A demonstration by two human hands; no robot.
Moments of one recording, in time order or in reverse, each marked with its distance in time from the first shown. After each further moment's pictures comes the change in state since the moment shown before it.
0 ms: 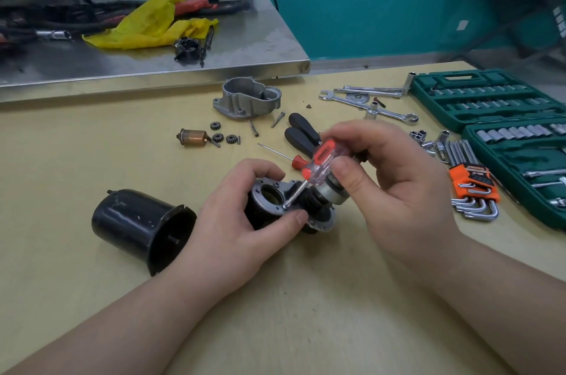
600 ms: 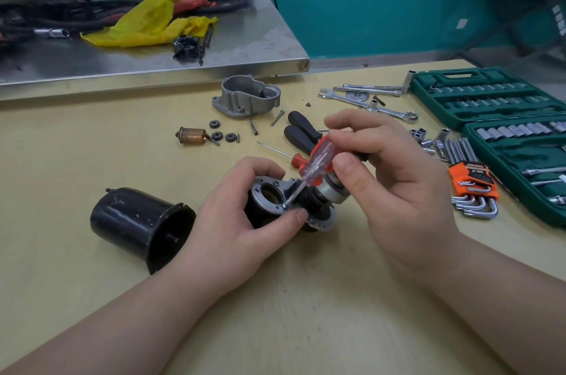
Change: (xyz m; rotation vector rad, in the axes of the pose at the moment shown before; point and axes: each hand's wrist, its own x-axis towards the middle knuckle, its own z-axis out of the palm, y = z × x) left_hand 0.000 0.005 -0.001 0.016 -0.020 0.007; right_hand -0.001 0.000 0.000 0.027 -0.005 -0.057
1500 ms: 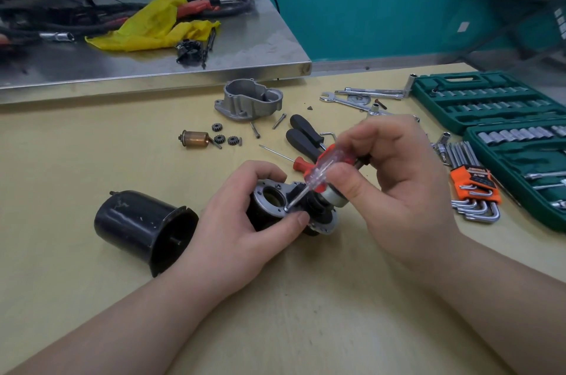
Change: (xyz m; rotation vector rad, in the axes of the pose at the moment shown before) left_hand 0.000 0.002 0.000 -0.028 0.007 0.001; right_hand 0.002 -0.002 0.001 0.030 0.018 0.079
